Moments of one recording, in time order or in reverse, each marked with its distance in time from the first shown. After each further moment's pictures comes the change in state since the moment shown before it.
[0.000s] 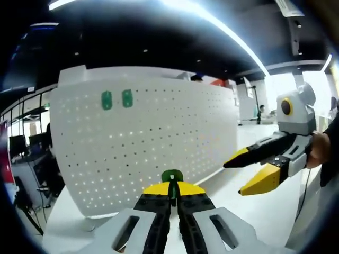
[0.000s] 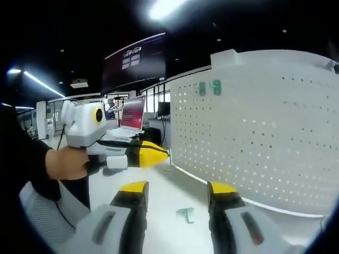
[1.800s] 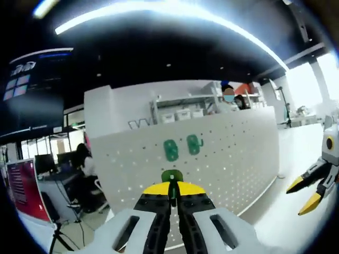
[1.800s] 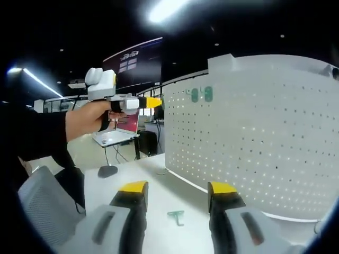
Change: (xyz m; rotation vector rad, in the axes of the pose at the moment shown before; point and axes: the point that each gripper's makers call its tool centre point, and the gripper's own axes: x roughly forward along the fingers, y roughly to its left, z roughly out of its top) left arm 0.006 0.127 0.114 0.080 -0.115 0.279; right arm -0.009 -0.016 0.017 -0.024 -0.042 -0.029
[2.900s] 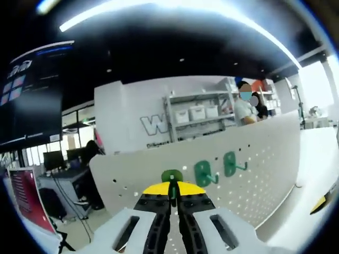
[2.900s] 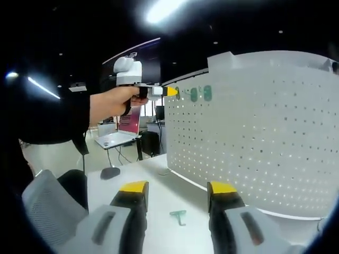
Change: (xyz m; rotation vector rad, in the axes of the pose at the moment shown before) left arm 0.065 0.031 0.022 -0.005 0.047 0.086; right arm 0.000 -0.002 0.000 0.030 0.004 0.022
